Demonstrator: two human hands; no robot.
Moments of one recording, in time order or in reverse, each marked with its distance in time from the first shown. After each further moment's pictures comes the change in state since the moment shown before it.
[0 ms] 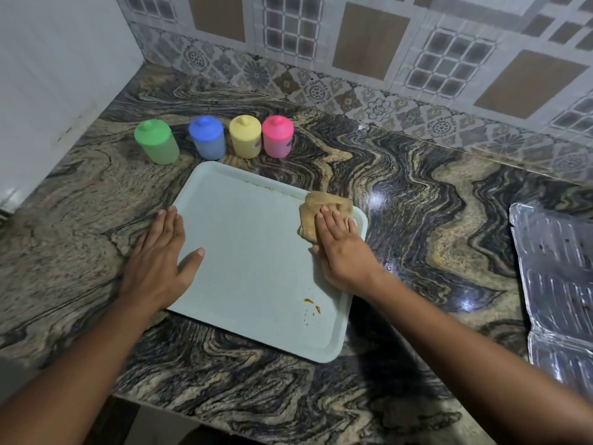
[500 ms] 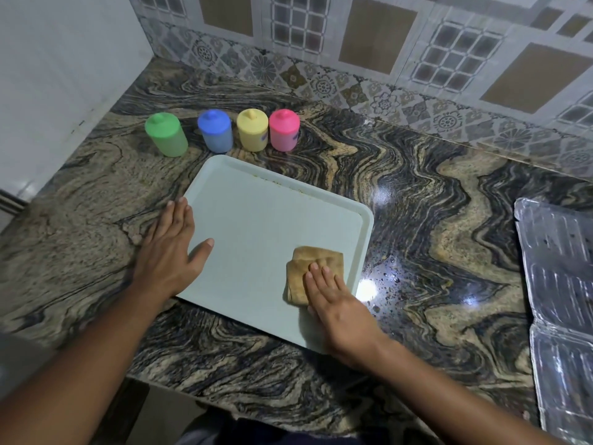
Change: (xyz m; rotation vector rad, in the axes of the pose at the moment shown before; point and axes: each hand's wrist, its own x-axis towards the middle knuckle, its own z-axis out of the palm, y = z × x) left_hand 0.001 0.005 -0.002 0.026 -0.025 -0.020; right_hand -0.094 -0.049 0.046 -0.025 0.111 -0.189
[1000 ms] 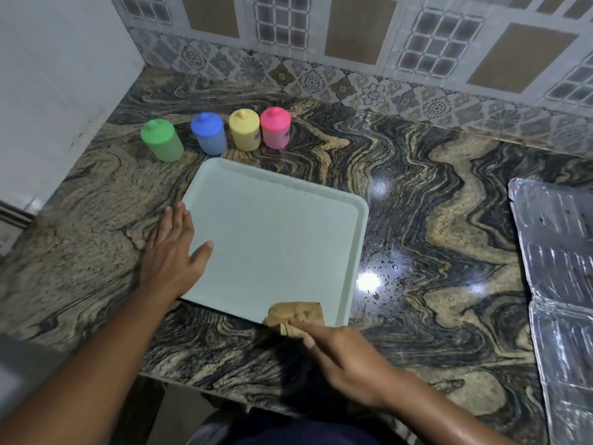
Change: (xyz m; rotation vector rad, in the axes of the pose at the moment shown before) left_hand -0.008 -0.001 0.002 0.009 -0.029 -0.005; right_hand -0.051 -0.052 -0.035 0.644 -0.210 0.151
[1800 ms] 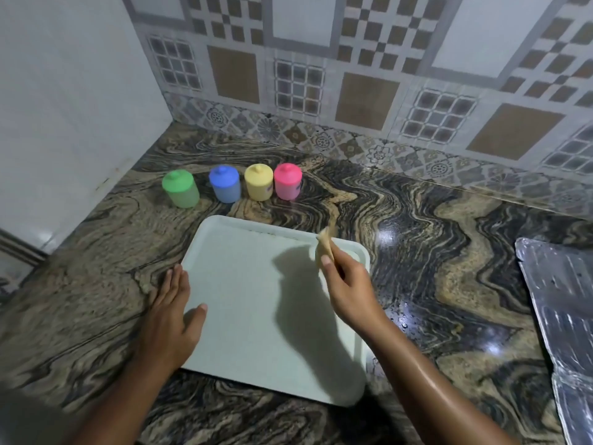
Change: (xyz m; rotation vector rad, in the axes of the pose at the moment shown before) left_hand -0.027 -0.001 0.006 -0.321 0.127 -0.040; right_hand 0.126 -0.001 -0.087 0.427 0.597 -0.020
